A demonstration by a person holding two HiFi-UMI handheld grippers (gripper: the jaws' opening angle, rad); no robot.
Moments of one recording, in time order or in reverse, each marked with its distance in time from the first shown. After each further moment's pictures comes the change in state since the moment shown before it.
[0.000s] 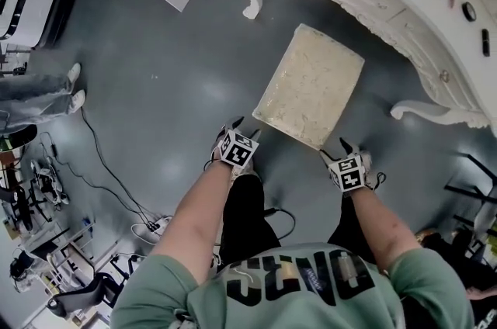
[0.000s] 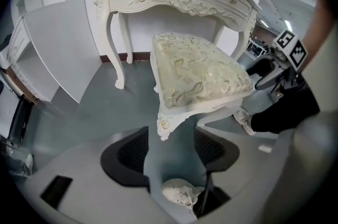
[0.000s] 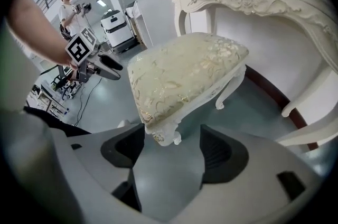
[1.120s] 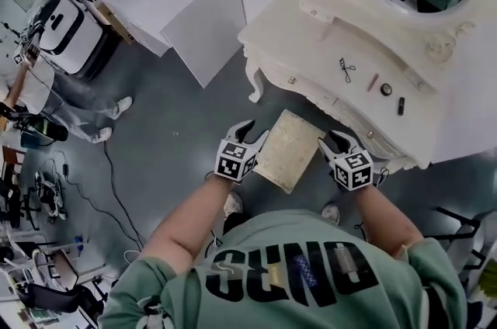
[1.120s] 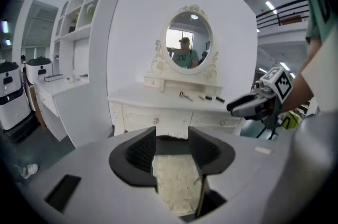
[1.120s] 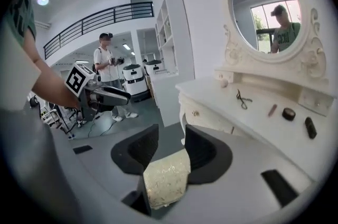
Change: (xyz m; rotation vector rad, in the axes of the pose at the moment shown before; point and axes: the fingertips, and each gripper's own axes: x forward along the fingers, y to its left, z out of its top) left arm -0.348 -0.043 0.348 -0.093 -0.631 0.074; right arm -0.336 -0.036 0.334 -0.118 -0.534 0.084
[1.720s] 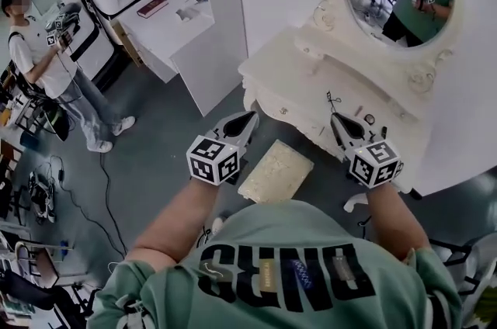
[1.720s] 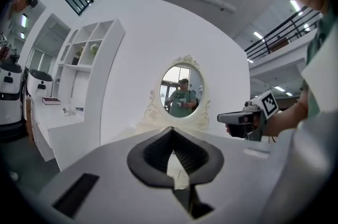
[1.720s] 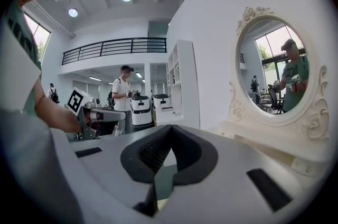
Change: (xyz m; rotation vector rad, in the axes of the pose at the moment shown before) left arm -0.097 -0.057 0.197 -0.017 -0.386 -0.030; right arm -0.126 -0.002 0.213 -0.104 -0.369 0.063
